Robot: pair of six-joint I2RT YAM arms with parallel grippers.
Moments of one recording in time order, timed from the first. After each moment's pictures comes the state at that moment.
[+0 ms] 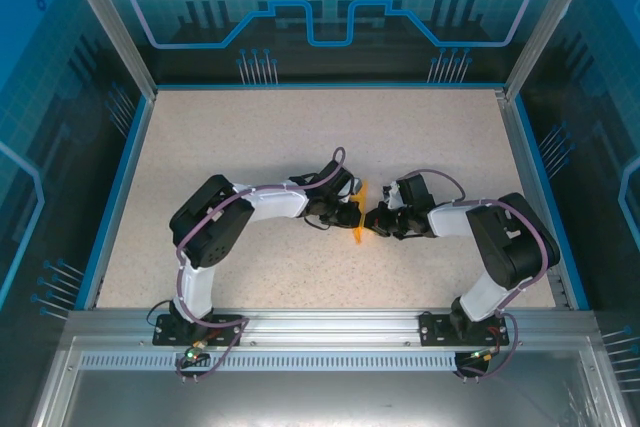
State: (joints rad) left arm -0.74 1.98 1.19 -0.25 0.34 -0.56; right arm 0.36 1.64 0.58 0.09 -0.59 0.78
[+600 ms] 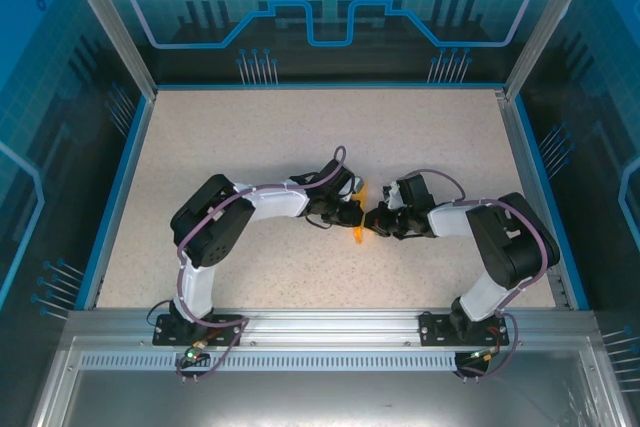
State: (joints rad) left arm -0.74 1.98 1.20 -0.22 0.37 -0.56; right arm 0.36 1.65 0.57 0.10 -0.59 0.78
